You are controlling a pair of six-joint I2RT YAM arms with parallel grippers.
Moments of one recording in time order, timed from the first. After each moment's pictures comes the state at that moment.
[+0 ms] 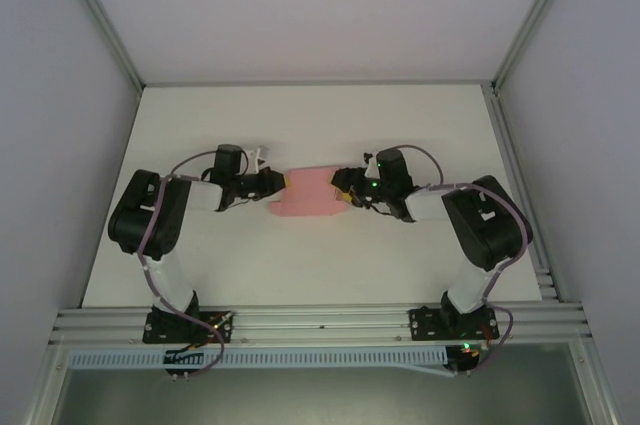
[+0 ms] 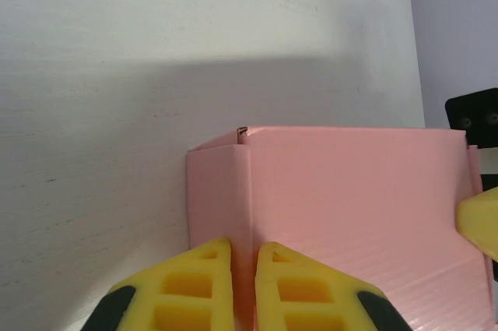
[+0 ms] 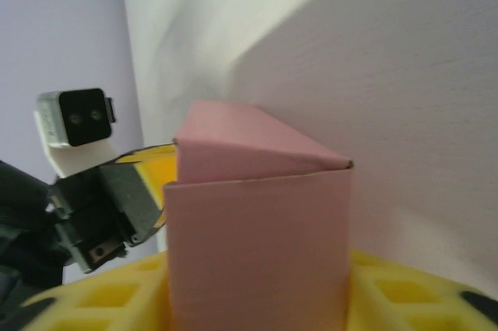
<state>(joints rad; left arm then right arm) -0.31 1.82 0.76 0.35 0.72 -0.62 0.47 1.74 0.70 0.48 -0.63 1.10</state>
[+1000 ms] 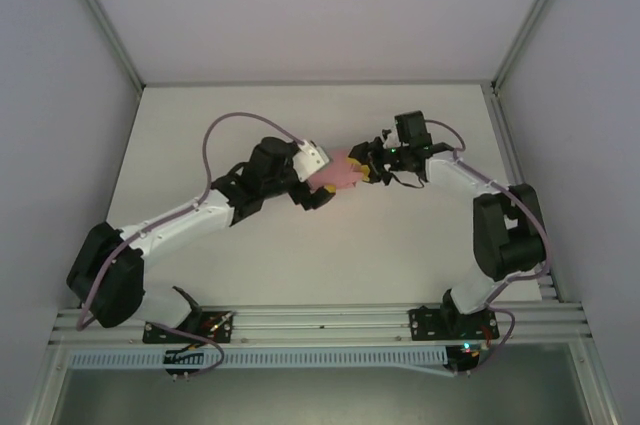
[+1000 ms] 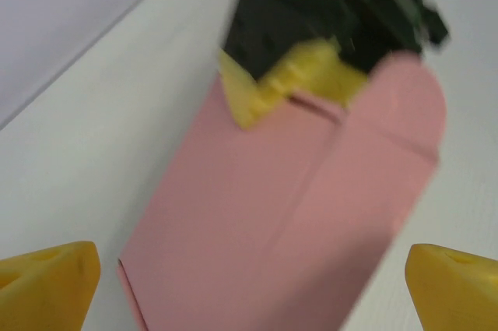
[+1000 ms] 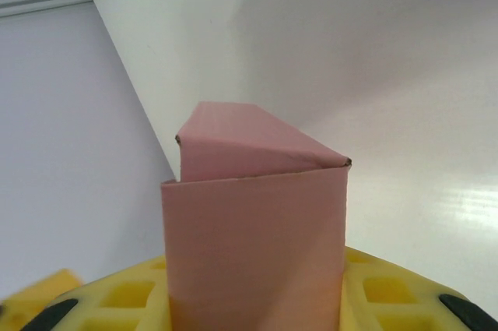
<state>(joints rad) -0.79 1.41 0.96 -0.10 0.10 0.34 0.31 1.64 1.10 -0.33 -0.76 1.09</state>
